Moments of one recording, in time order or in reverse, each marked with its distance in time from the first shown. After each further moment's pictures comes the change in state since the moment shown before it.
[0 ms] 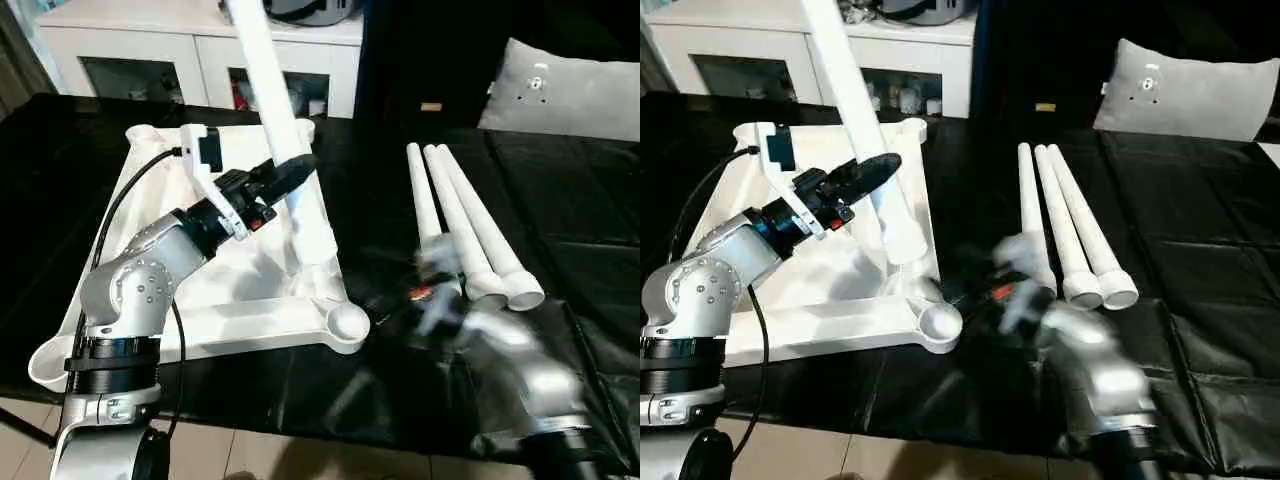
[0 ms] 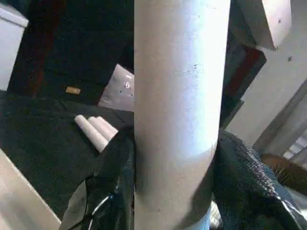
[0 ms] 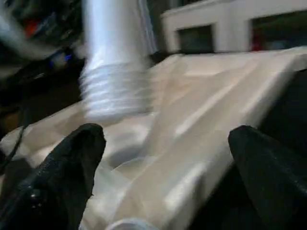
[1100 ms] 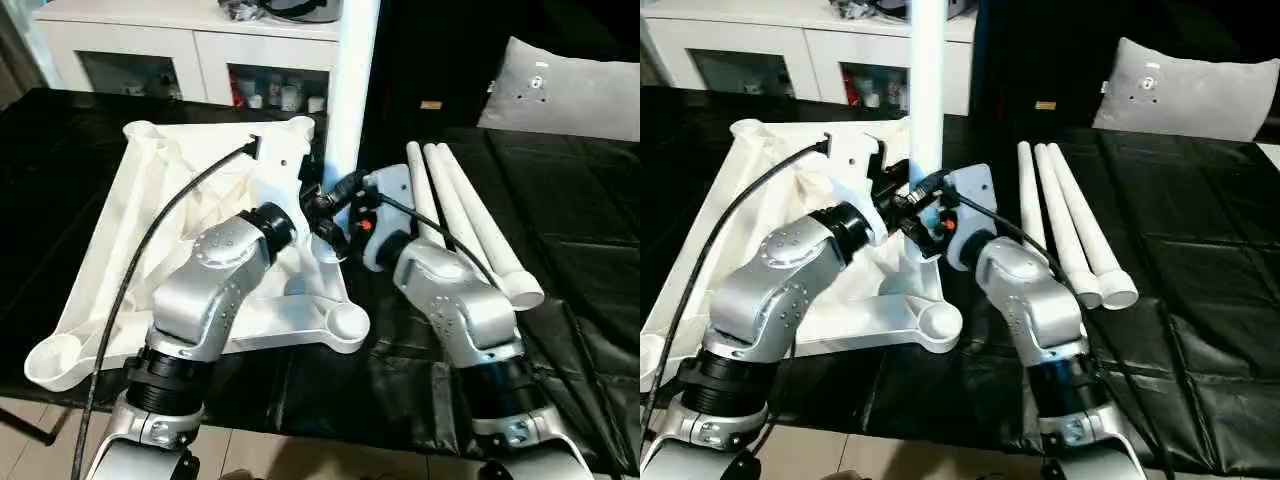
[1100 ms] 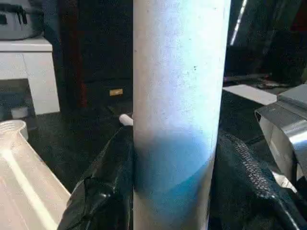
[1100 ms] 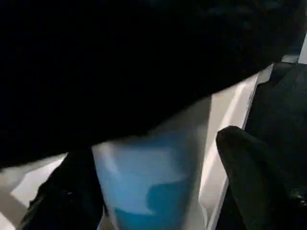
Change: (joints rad) left arm 0.021 -0.091 -0.291 -0.145 0.398 -0.124 0.287; right arm -0.304 0.204 0.131 0.086 -0.183 0.194 -0.407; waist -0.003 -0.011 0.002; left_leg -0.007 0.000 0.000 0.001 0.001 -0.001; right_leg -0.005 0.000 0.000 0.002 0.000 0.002
